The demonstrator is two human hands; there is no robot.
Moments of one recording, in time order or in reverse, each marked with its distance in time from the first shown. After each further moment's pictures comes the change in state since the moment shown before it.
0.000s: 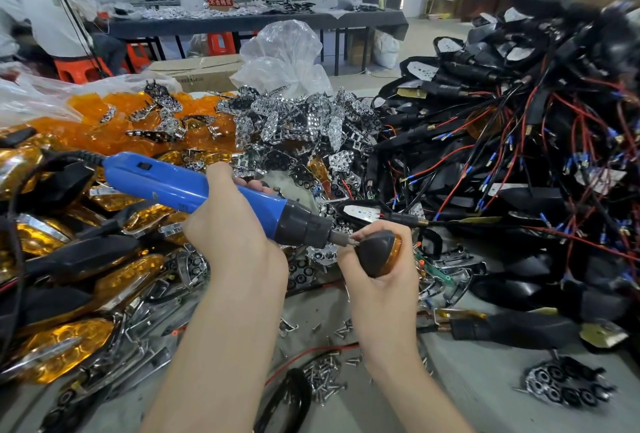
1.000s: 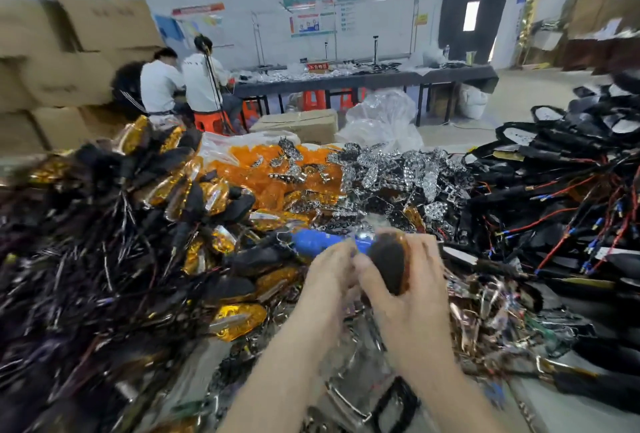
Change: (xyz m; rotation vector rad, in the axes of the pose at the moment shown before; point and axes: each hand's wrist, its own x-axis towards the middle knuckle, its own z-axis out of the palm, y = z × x) left_hand -0.020 0.045 -0.061 0.590 -0.384 -0.177; right_hand -0.022 -0.055 0.062 -0.292 -0.258 -0.336
